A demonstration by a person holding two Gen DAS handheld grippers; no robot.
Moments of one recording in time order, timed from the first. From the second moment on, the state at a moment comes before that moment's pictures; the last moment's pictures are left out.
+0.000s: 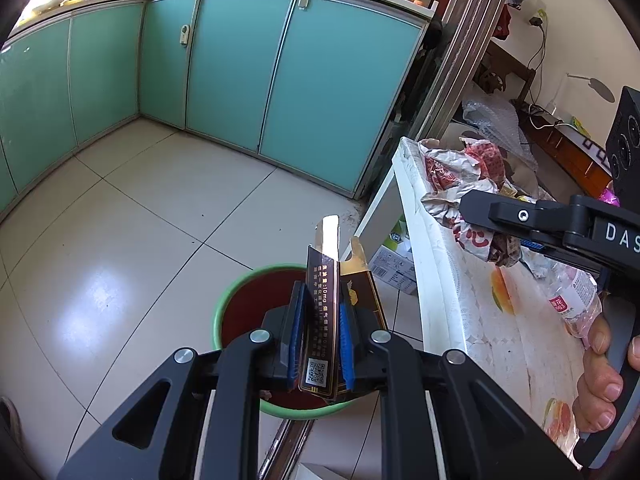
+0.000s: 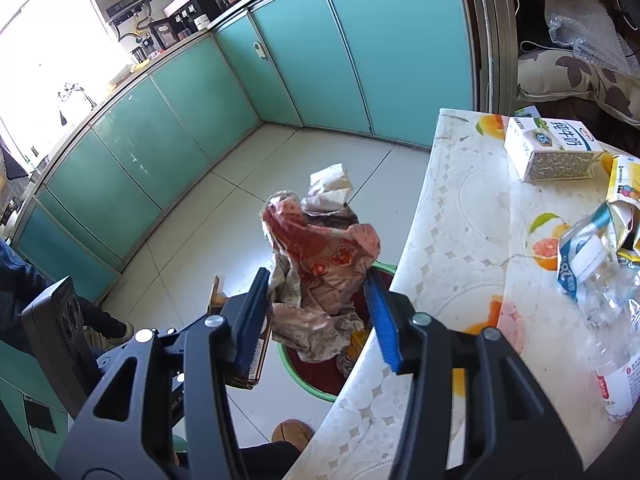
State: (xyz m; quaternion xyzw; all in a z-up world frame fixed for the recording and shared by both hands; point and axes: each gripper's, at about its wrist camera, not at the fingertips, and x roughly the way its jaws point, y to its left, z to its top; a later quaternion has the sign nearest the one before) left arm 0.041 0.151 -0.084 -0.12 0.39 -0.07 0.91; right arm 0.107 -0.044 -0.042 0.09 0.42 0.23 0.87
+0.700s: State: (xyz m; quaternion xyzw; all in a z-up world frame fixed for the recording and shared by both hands) left arm 0.039 0.154 -0.075 -0.13 0.36 -0.05 0.92; right arm 0.107 -0.063 -0.038 0.11 0.41 0.22 0.88
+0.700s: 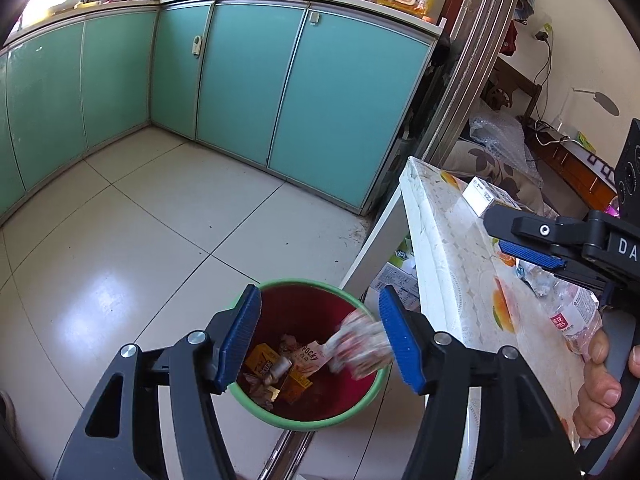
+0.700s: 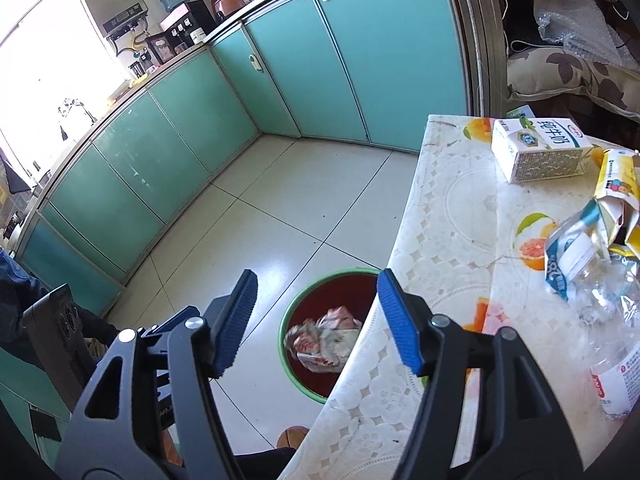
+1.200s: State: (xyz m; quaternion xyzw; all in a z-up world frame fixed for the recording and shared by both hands) left arm 0.038 0.100 -0.045 -0.13 0.34 -0.11 0.93; right arm -0.012 -0.213 -0.007 0.02 0.34 0.05 0.94
